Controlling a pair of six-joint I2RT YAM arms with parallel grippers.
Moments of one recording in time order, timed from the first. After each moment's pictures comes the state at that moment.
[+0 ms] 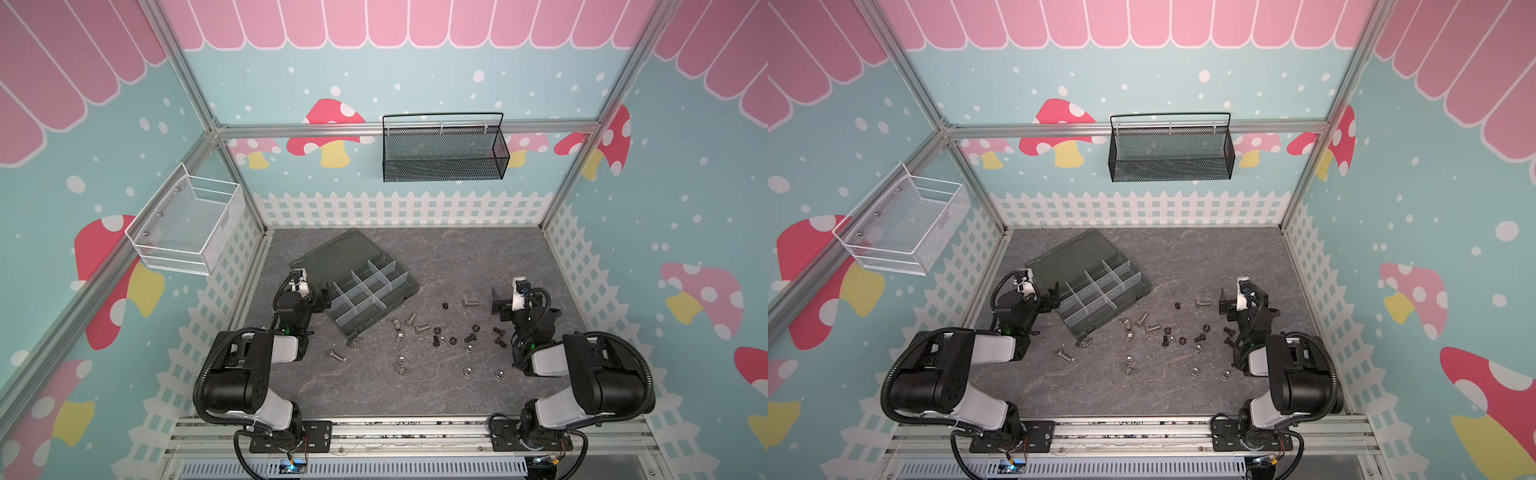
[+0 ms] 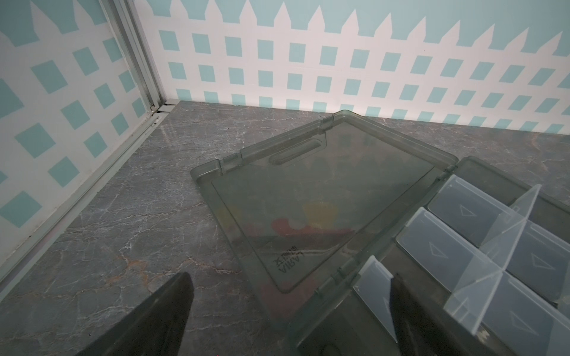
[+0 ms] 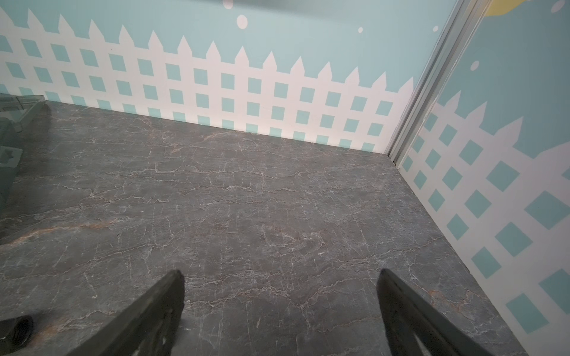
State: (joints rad) left arm 0.01 1.54 0.38 0.88 -0.01 -0.09; right arm -0.05 1.51 0.22 1.17 -0.07 -0.15
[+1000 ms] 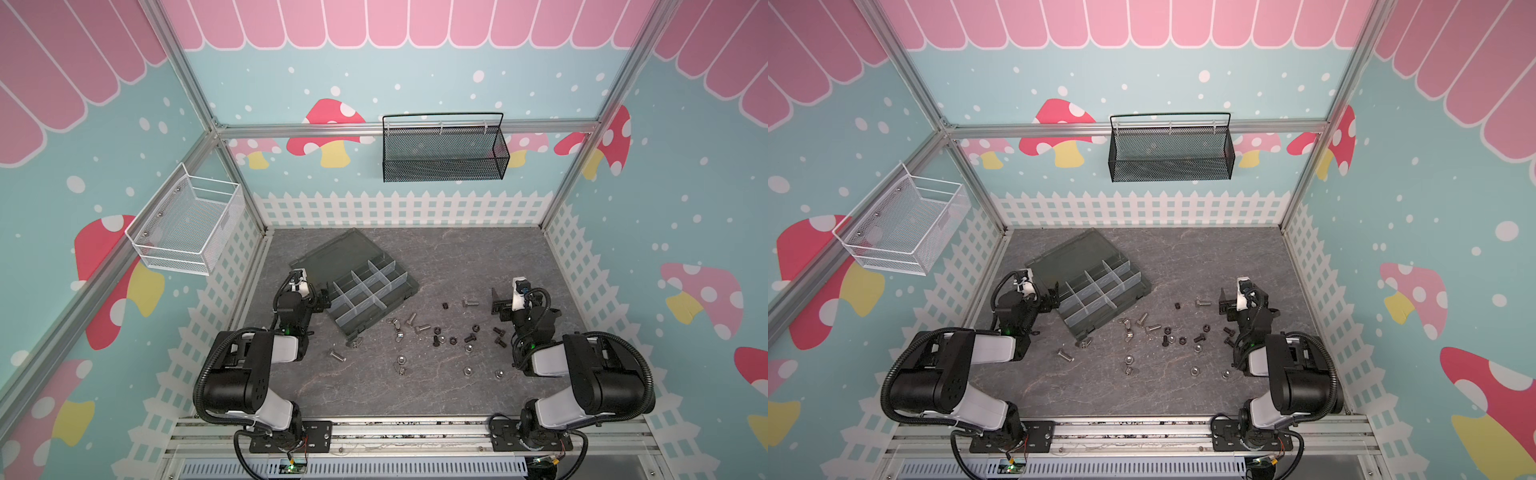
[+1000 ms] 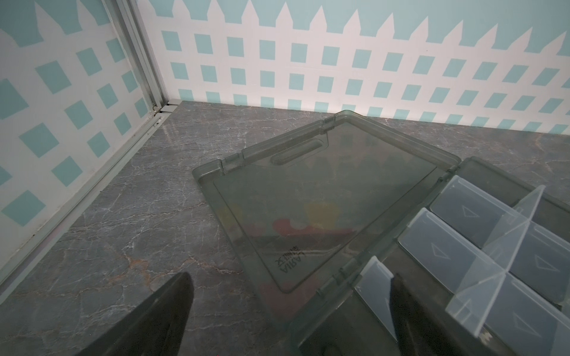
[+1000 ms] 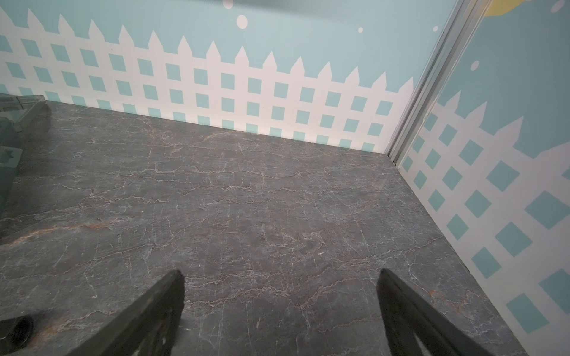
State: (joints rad) left arm 0.00 1.54 0.38 0.88 -0.03 -0.09; right arm -0.05 1.51 0.22 1.17 -0.07 -0.15
